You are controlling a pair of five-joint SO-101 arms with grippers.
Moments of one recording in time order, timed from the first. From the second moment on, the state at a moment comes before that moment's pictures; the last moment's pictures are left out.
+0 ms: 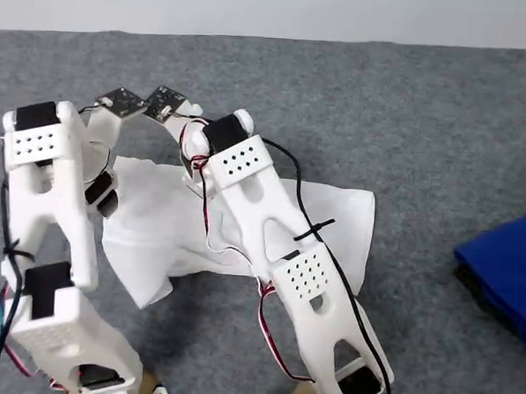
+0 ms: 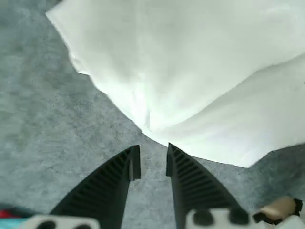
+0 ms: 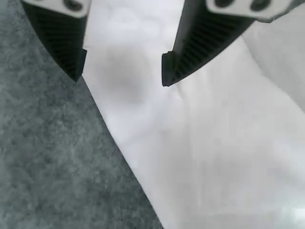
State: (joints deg) left arm -19.2 11.5 -7.0 98.8 -40.2; right arm -37.5 63.3 -80.2 100.0 19.2
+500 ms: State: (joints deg) left arm -18.1 -12.4 16.7 98.8 -53.1; right arm -24.3 51.8 -80.2 100.5 17.0
